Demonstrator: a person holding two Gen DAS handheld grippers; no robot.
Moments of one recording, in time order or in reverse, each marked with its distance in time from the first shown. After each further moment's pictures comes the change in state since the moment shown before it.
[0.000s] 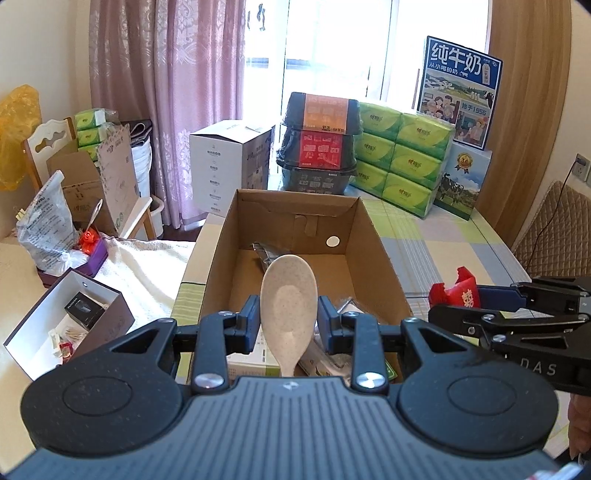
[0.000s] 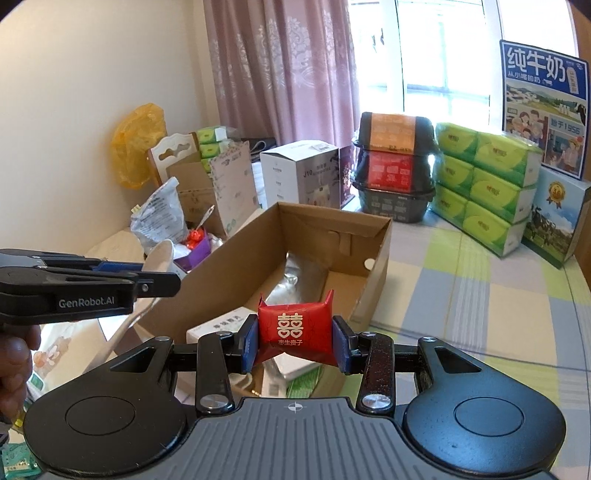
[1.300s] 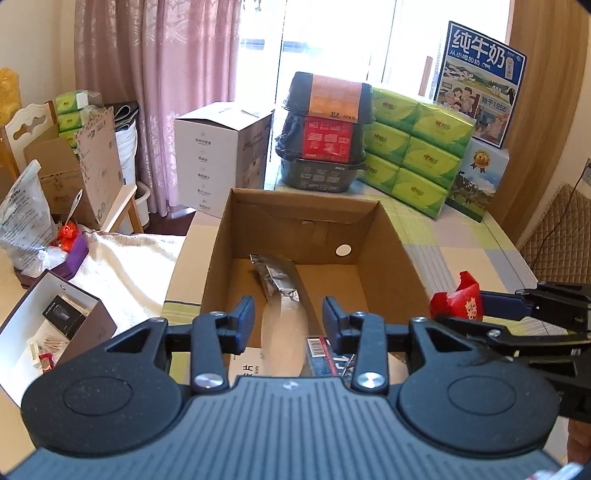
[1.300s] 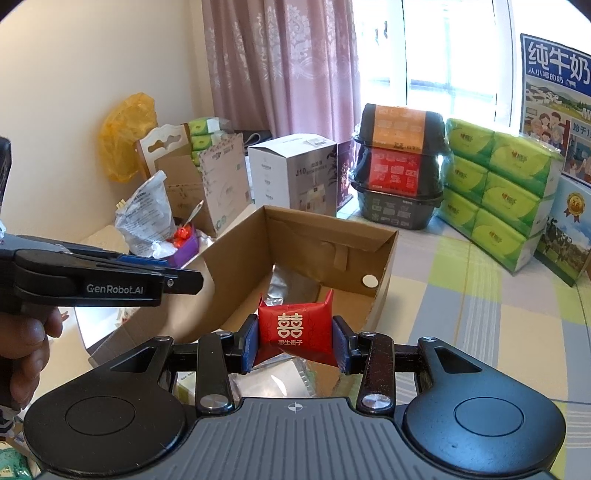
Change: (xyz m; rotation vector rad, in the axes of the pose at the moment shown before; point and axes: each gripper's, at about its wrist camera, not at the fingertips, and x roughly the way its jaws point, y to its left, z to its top) left arm 0.079 0.025 0.034 -0.019 0.056 -0.037; right arm 0.061 -0.016 0.025 -0.021 0.025 -0.013
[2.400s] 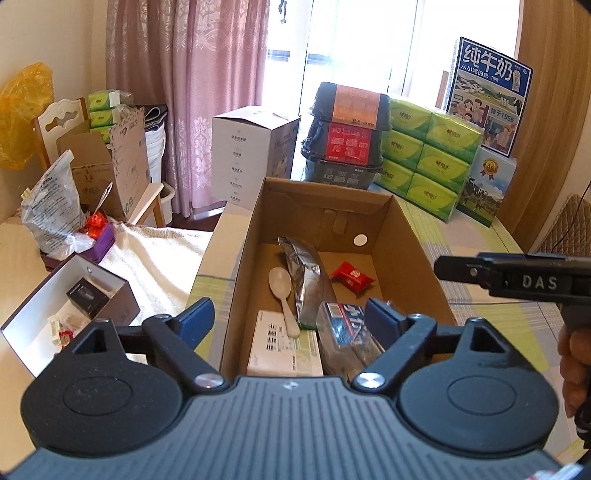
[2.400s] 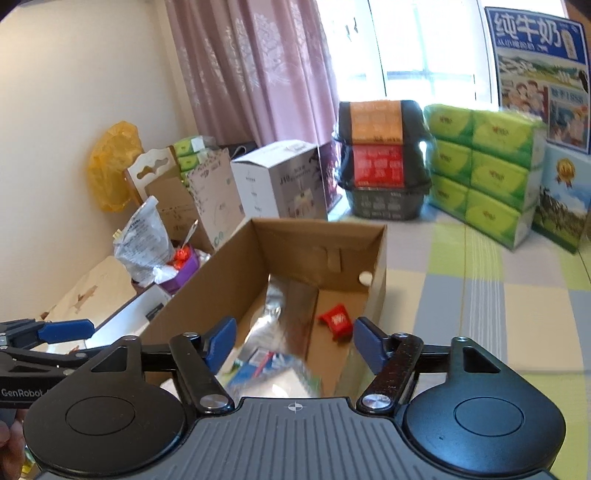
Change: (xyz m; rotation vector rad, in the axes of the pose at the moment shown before) left arm -0.053 0.006 -0.044 -0.052 -0.041 0.064; right arm -0.009 -0.015 0.000 0.139 -0.009 0.020
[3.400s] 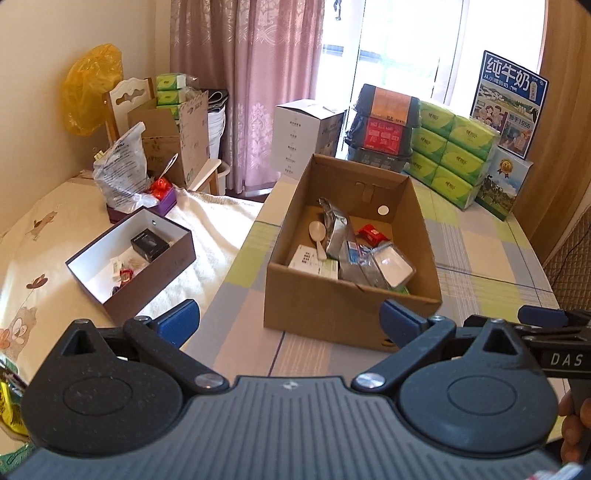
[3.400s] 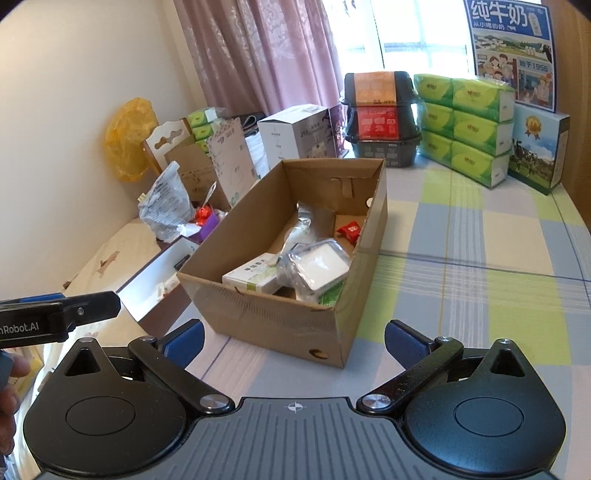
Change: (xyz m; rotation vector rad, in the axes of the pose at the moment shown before) left arm -0.142 -0.021 -0.057 -0.097 0.036 0.160; right arm -0.124 0.048 -0.081 0.030 0.081 -0.001
